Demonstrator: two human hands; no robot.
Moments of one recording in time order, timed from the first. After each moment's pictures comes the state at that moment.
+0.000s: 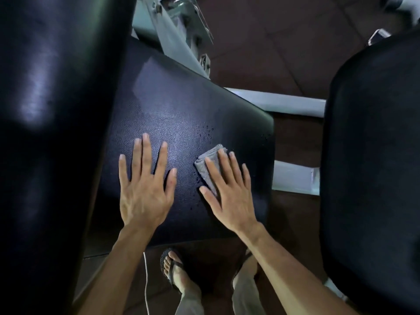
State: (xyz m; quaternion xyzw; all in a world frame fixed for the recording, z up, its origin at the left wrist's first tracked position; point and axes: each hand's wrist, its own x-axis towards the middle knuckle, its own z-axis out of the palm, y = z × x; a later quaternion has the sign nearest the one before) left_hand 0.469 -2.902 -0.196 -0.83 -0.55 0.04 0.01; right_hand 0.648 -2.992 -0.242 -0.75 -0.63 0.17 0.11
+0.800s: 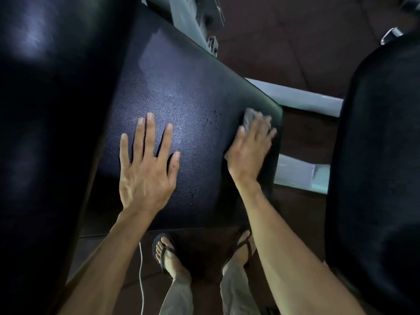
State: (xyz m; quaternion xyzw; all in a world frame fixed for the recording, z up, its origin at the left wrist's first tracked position) left_hand 0.468 -2.905 -0.197 -0.83 -0.56 0.02 0.00; right_hand 0.671 -2.919 -0.250 -0.90 -0.31 0.22 0.22
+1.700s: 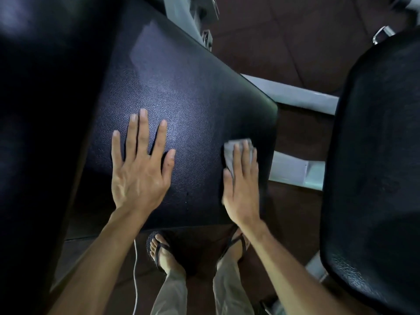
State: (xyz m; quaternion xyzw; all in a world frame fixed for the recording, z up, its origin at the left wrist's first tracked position) left_hand 0.467 -2.905 -0.197 -0.83 -0.55 0.01 -0.01; right_hand 0.659 -3.012 -0.264 -0.81 -0.52 0.21 0.20
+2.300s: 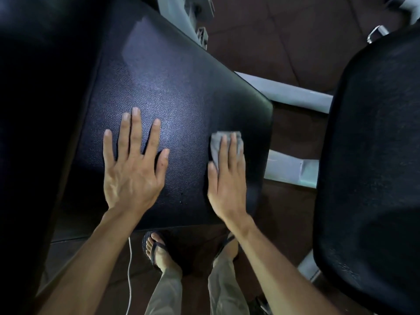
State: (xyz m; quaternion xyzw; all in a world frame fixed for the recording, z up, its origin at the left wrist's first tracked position) left_hand 0.468 -2.906 -0.196 -0.83 -0.56 0.01 -0.01; right_hand 0.641 -2.996 -0.255 -0.80 -0.54 0.18 0.19
